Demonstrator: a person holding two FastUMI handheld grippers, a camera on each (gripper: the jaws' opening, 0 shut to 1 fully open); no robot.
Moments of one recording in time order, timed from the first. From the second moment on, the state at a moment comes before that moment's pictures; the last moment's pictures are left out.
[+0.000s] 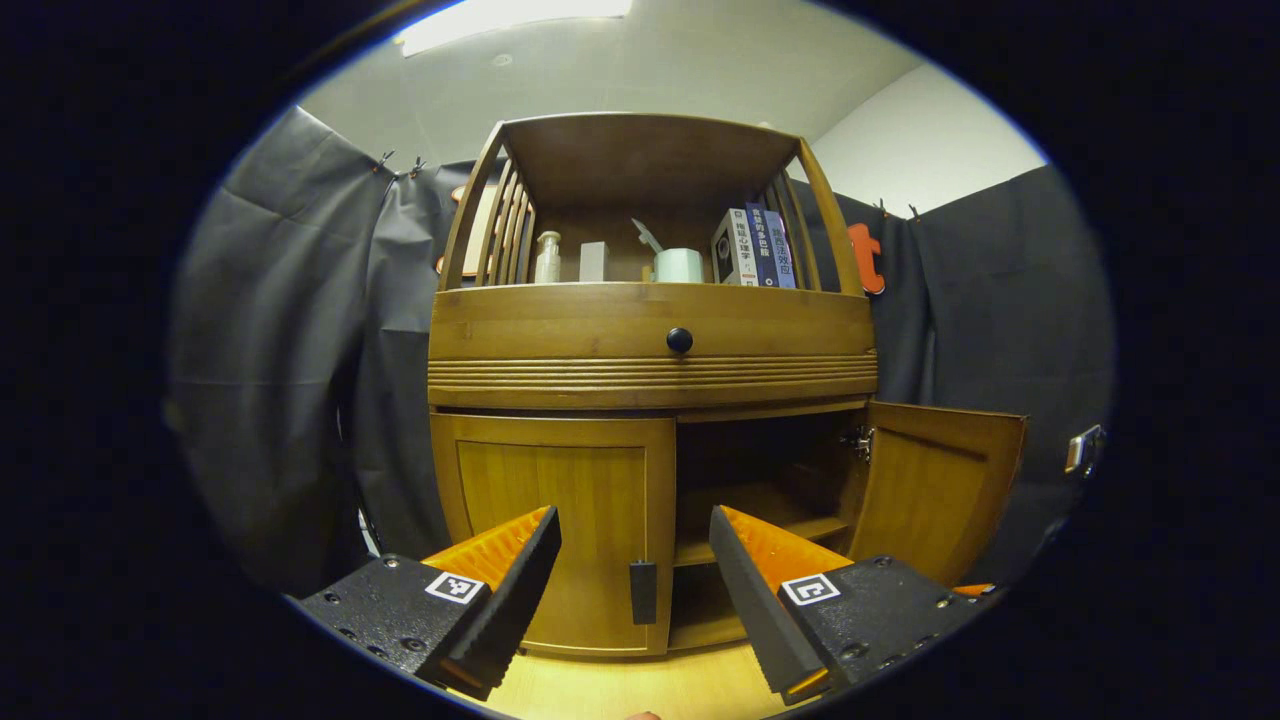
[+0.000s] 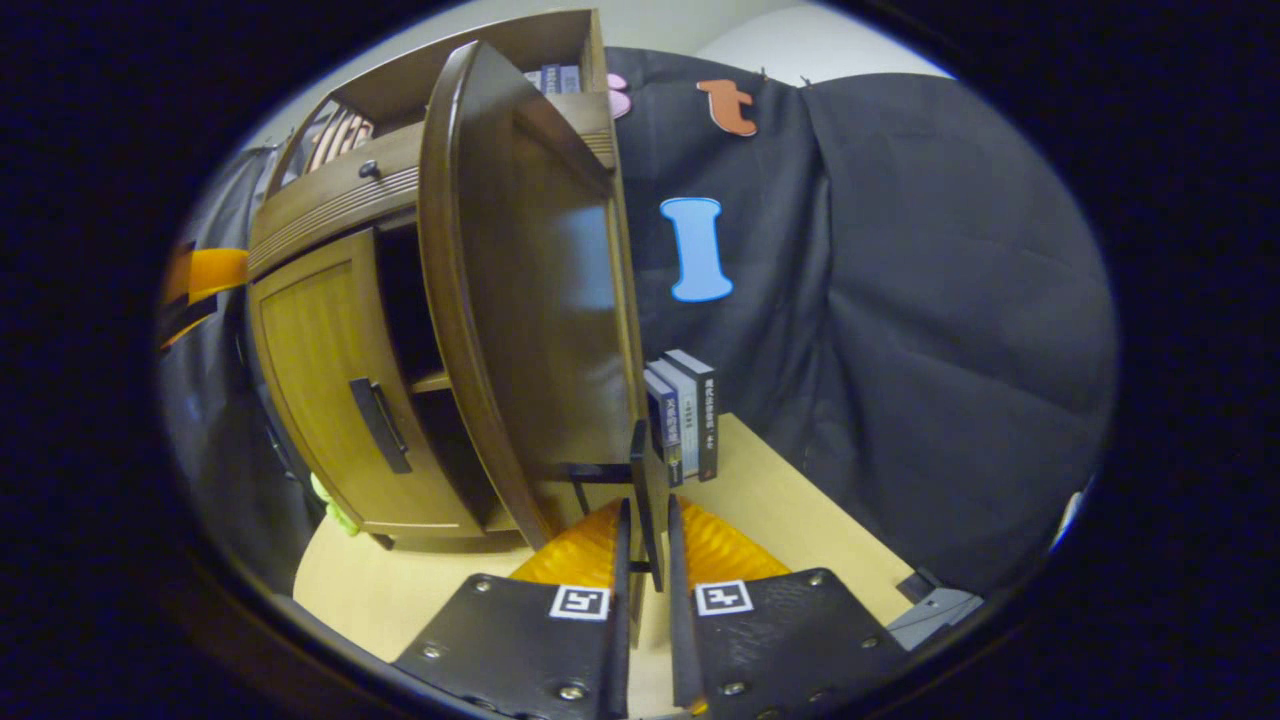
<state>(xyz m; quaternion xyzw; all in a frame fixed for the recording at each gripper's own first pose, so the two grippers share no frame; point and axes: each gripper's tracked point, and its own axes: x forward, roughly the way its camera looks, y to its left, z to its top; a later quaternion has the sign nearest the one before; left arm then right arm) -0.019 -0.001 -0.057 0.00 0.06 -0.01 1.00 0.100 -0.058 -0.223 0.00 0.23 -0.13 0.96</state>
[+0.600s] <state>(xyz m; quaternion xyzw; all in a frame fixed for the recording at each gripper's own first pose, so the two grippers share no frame) 0.009 0.001 -0.124 0.02 0.11 -0.01 0.99 0.079 -0.128 -0.201 -0.02 0.21 -0.21 0.96</state>
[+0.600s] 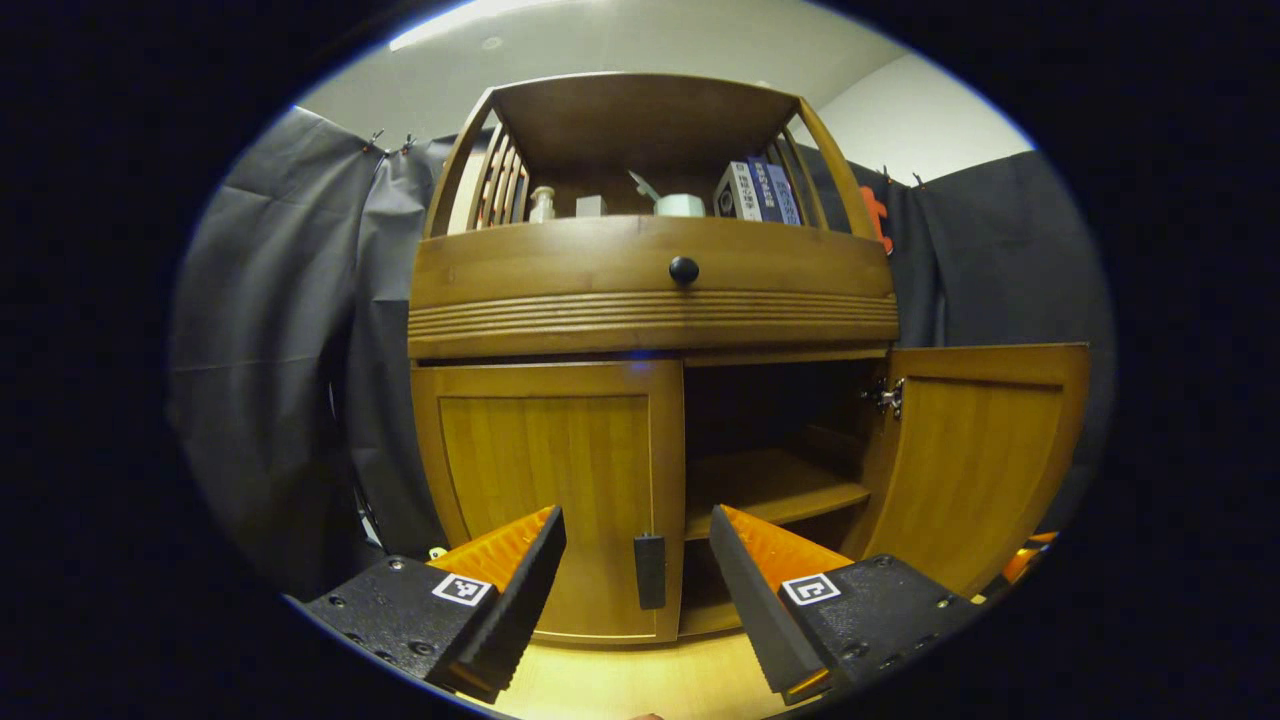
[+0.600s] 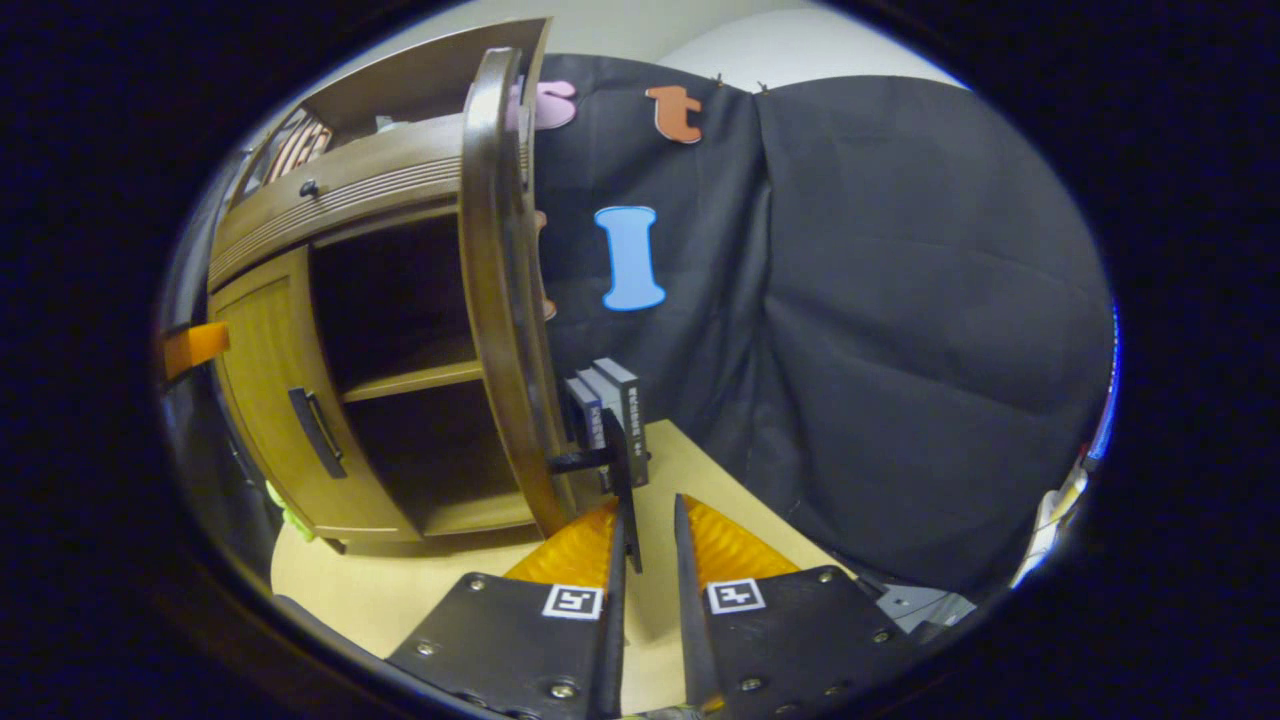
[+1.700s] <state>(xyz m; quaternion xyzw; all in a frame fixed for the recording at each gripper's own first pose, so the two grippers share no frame) 0.093 0.014 -0.264 -0.01 0.23 -0.01 0.97 0.057 -0.161 -0.084 -0.04 0.09 -0.29 0.95</state>
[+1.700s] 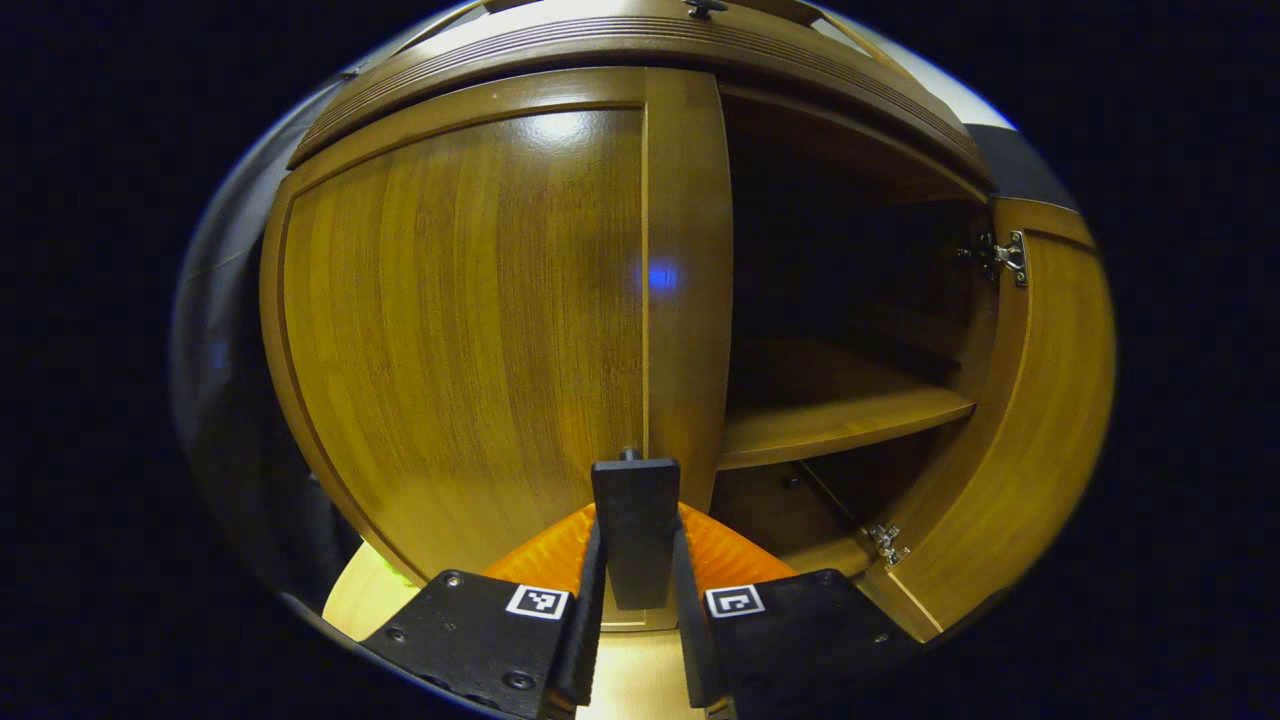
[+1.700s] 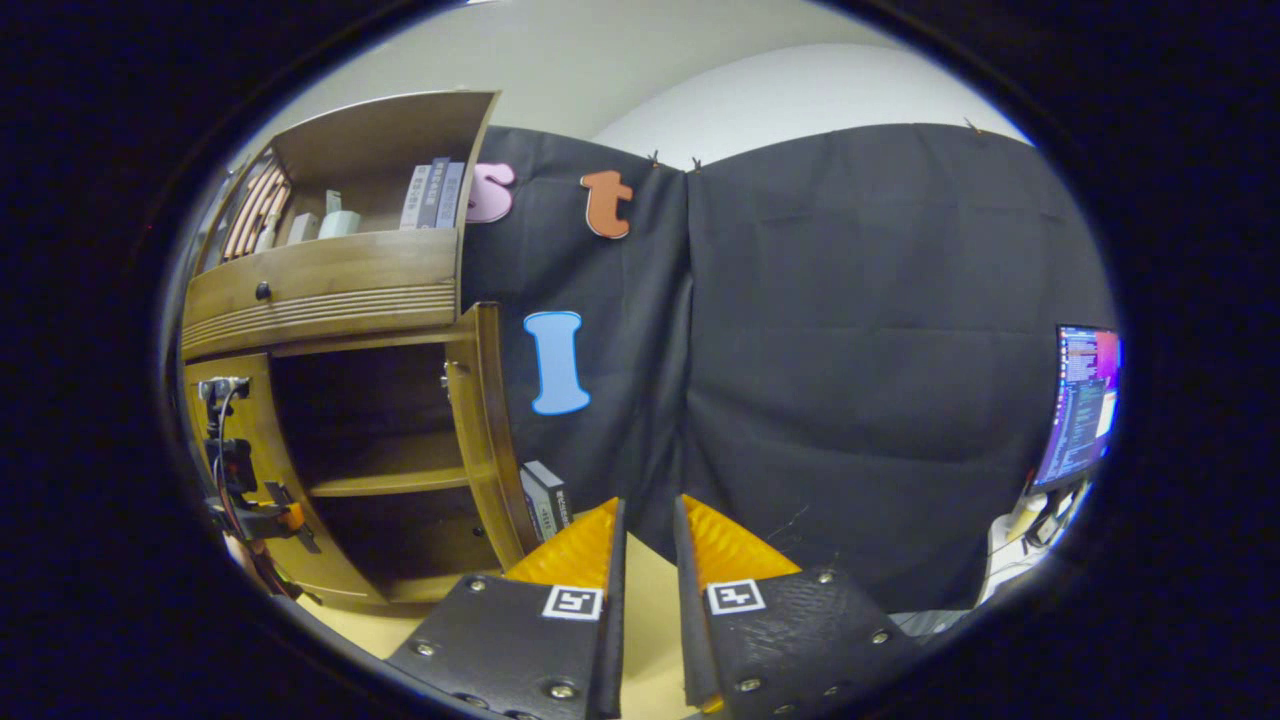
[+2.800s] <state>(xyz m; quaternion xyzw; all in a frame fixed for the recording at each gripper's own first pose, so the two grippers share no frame) 0.078 0.019 -0.259 -0.04 0.25 0.03 0.97 0.069 -0.130 -0.075 -0.02 0.08 -0.20 0.98</state>
